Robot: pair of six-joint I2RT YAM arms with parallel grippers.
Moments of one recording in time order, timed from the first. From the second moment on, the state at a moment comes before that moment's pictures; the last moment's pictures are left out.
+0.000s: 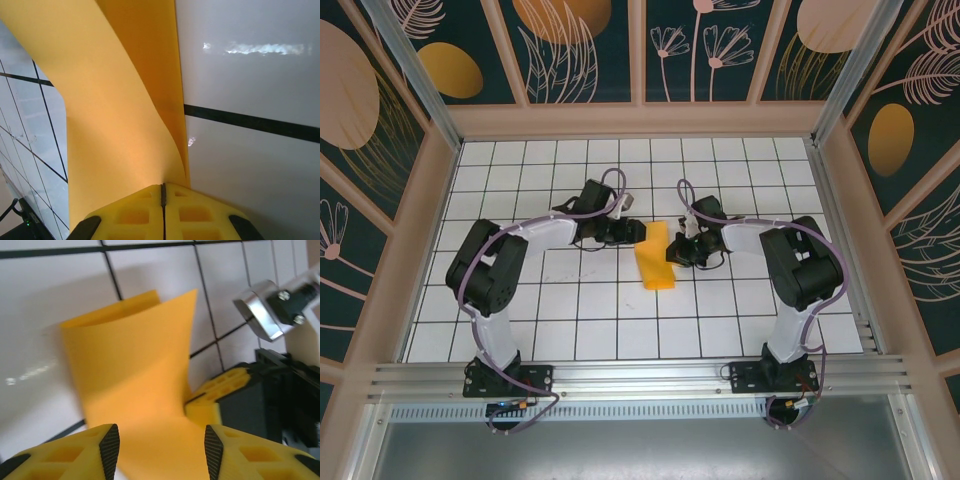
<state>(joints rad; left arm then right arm) -0.53 1.88 1.13 -0.16 0.58 -0.52 0.43 1.83 0.93 -0.26 -0.60 0.56</state>
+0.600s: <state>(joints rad) -0.54 2.07 1.27 -0.18 0.56 -0.51 0.43 1.83 0.93 -0.26 -0.59 0.56</state>
